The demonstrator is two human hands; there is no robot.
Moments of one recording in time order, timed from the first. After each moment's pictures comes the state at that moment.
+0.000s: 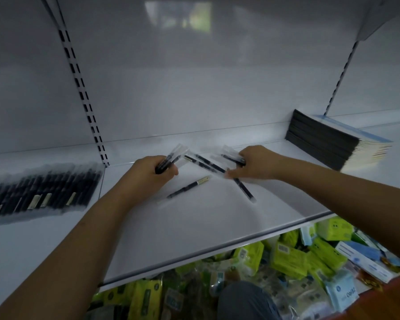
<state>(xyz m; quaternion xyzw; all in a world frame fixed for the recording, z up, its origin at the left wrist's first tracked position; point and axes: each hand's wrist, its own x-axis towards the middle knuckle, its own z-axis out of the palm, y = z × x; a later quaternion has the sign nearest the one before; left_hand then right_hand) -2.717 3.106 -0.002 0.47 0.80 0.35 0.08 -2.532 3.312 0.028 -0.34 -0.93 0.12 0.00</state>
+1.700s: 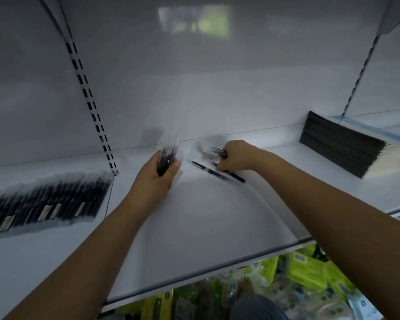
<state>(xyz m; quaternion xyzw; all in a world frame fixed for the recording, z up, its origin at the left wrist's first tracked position) -2.719 3.119 -0.017 0.41 0.70 0.57 0.10 -2.607 3.327 0.024 -0.30 -0.94 0.12 0.04</state>
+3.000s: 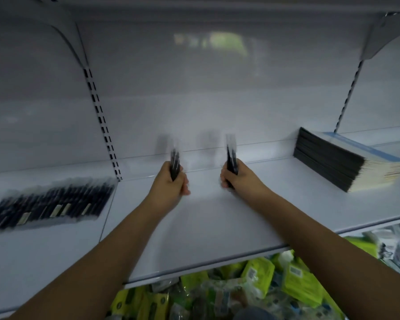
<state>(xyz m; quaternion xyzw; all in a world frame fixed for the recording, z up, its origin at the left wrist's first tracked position) -2.685 3.149 -0.016 0.33 0.69 0.63 0.16 -2.556 3.298 -0.010 -0.22 -0.74 0.57 0.29</state>
